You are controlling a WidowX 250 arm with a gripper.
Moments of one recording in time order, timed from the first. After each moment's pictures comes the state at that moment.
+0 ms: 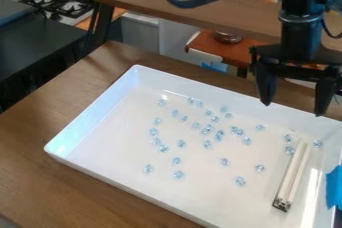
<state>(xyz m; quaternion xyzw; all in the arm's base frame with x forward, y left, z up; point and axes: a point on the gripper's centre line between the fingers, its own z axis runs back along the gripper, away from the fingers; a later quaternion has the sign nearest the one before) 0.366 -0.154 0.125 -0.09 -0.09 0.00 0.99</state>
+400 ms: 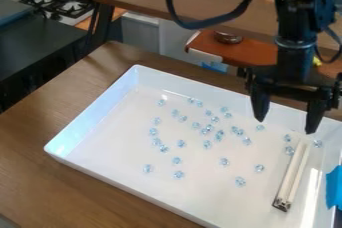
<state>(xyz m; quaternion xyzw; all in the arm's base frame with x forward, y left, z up) 0.371 -0.151 0.092 -0.07 -0.07 0.00 1.00</state>
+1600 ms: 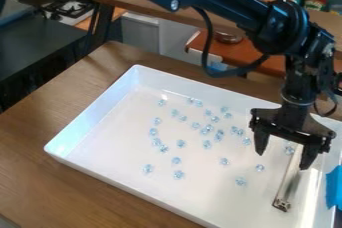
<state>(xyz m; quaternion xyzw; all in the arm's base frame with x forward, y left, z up) 0.392 -0.162 0.017 -0.03 -0.07 0.02 1.00</state>
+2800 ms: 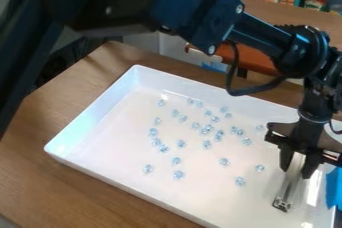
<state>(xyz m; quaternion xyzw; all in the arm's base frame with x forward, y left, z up) 0.404 -0.179 -0.008 -0.02 -0.07 0.01 1.00</state>
